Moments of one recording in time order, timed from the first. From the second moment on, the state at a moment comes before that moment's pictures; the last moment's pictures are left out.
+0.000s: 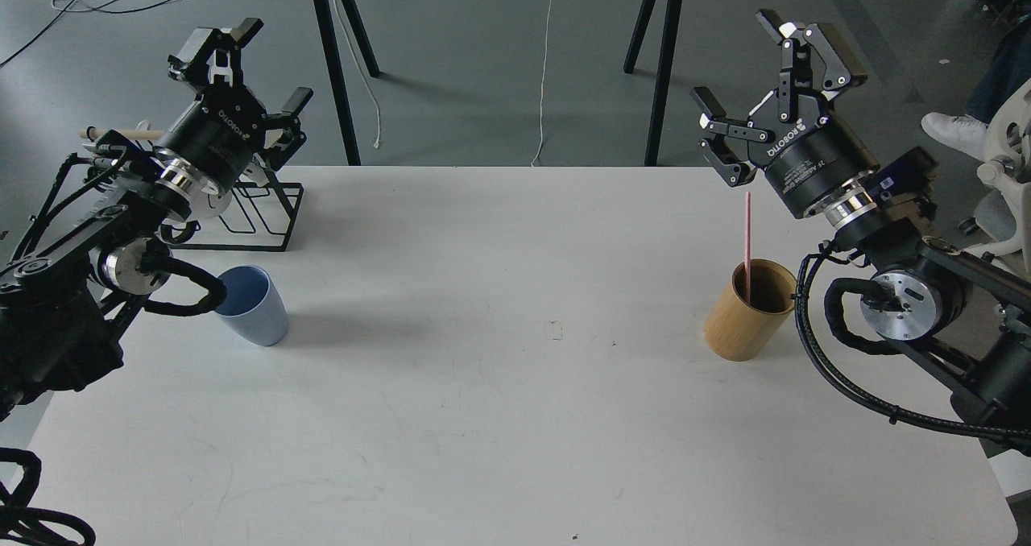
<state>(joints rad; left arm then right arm) -0.79 0.43 -0.59 -0.65 0.24 -0.49 -0.49 0.67 -0.61 0.60 1.41 -0.12 0.06 0.49</state>
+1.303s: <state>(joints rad) -0.94 1.09 -0.49 -1.17 0.73 -0.49 -0.49 0.66 -0.65 0.60 1.41 -0.13 0.06 0.49</state>
